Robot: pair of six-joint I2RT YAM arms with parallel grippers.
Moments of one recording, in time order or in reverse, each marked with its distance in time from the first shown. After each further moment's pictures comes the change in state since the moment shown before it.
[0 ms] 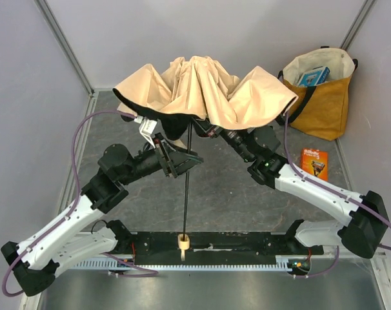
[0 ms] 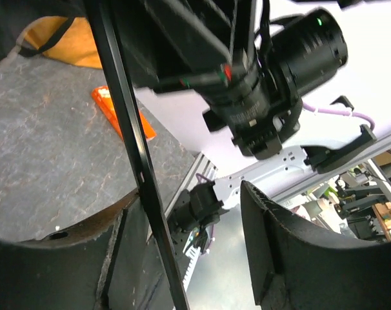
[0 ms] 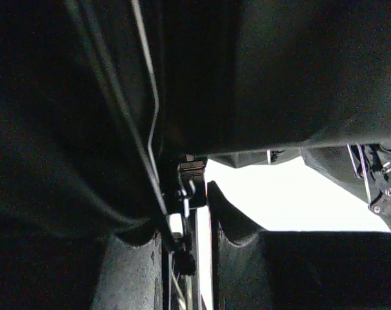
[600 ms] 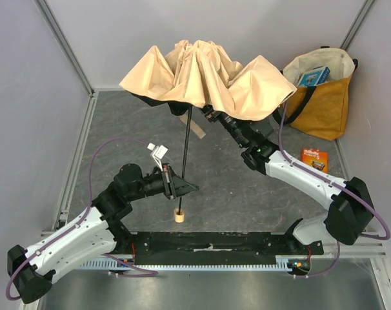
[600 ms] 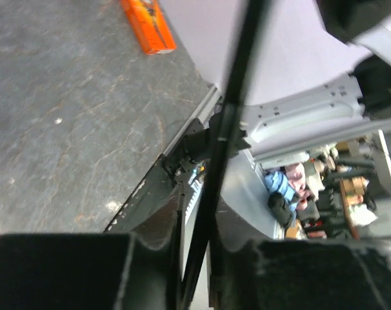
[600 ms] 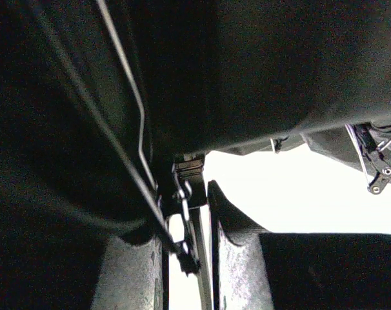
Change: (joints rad) left arm 0.000 -0.170 -0.379 -0.040 0.050 -0.167; right arm -0.106 0.164 0.093 0.109 -0.037 0.042
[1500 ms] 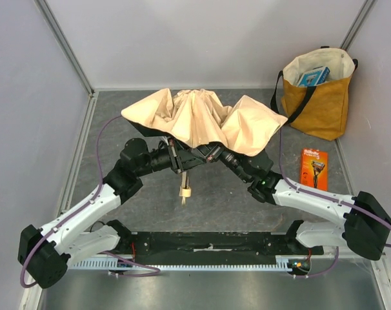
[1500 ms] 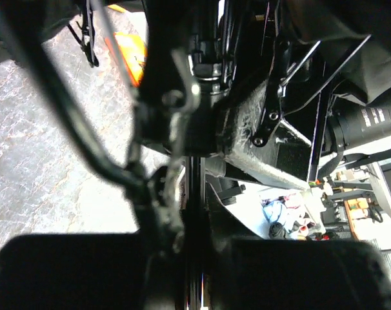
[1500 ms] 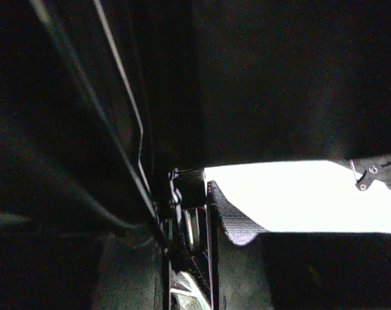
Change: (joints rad) left arm 0.137 0.311 0.238 0.154 0.116 0.078; right arm 0.192 -0.191 -0.374 0.030 0.138 -0.022
